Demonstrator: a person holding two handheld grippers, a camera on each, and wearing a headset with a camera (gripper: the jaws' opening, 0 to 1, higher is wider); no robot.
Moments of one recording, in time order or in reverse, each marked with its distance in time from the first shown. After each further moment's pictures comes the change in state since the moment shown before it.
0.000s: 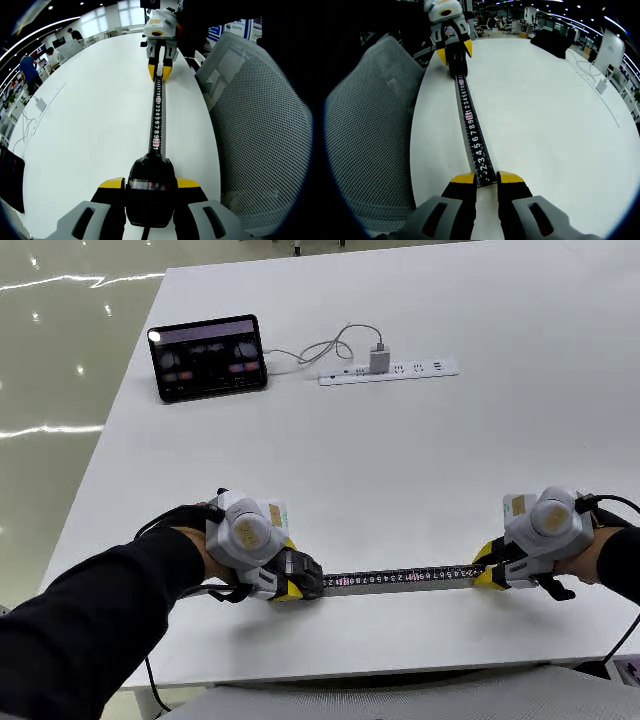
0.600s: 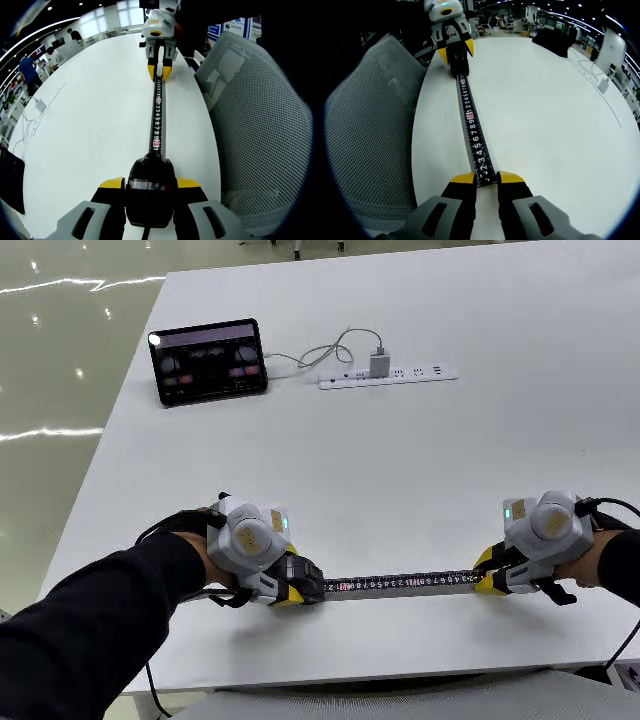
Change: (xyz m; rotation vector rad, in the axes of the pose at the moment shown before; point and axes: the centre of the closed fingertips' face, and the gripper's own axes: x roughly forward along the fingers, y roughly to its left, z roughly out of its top) left arm 0.001 0.000 0.000 0.007 -0.001 -0.001; right arm 0.000 0.004 0.000 -0.002 0.012 0.022
